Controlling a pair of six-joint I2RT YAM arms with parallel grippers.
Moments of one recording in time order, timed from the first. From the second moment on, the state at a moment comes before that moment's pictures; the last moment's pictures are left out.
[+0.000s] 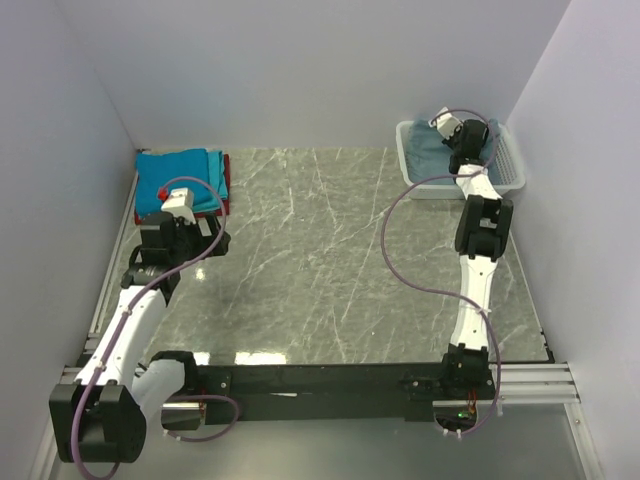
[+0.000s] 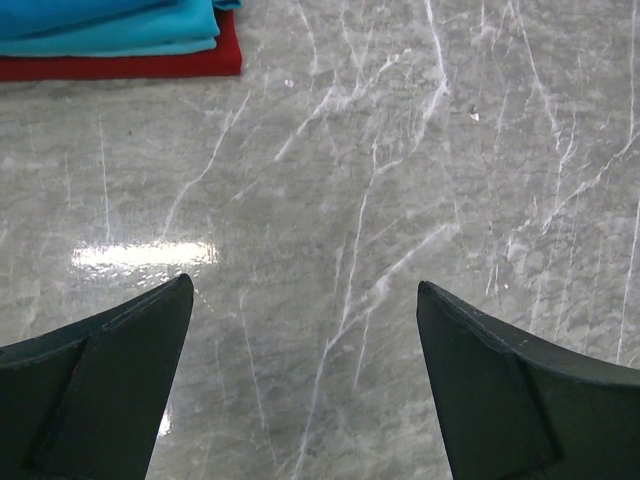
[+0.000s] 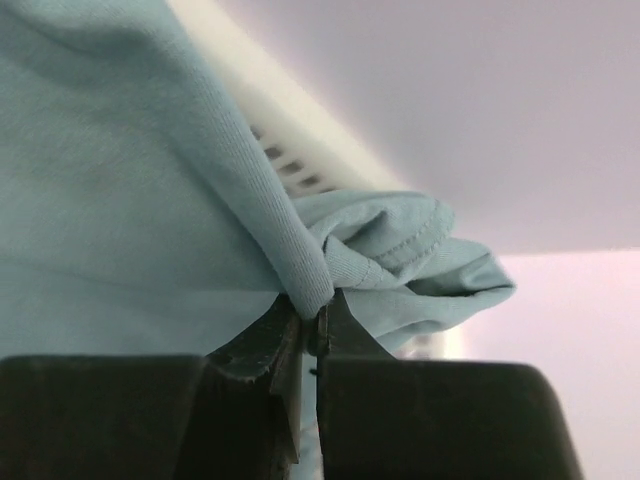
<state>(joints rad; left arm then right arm) -0.02 0.96 0.66 -0.22 0.18 -0.23 -0.16 2.67 2.28 0.12 0.08 -1.03</state>
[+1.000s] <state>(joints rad) -0.02 0.70 0.66 -0.21 0.23 -0.22 0.23 1.43 2.02 -0.35 -0.11 -0.50</state>
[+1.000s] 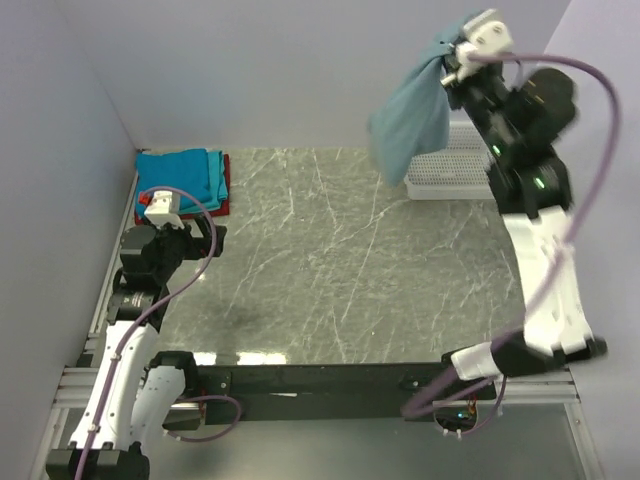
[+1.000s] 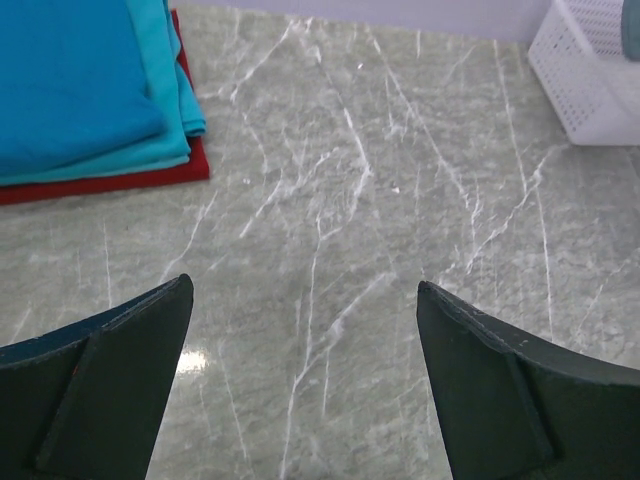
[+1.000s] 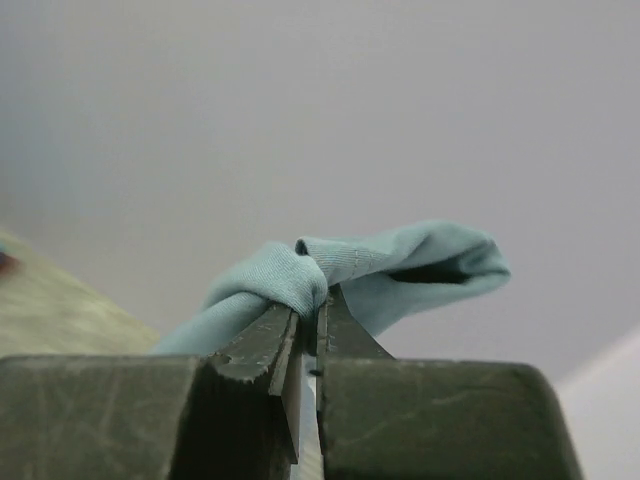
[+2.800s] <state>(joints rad) -0.93 1.48 0.83 -0.38 0.24 -0.37 0.02 1.52 1.03 -0.84 -0.47 -0.64</state>
